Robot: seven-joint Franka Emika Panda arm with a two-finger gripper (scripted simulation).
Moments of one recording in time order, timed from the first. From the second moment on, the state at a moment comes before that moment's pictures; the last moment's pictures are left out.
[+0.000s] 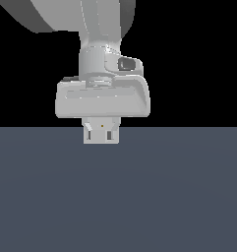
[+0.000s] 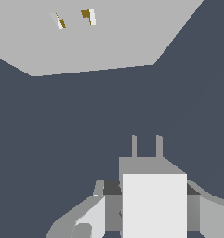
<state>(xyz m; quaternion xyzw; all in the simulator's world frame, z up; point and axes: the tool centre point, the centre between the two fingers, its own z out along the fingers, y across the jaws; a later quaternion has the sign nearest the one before) -0.036 0.035 0.080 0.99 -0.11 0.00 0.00</state>
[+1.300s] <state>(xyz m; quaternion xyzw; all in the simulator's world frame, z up) 0.005 0.056 0.100 1.00 -0.06 0.00 0.00</state>
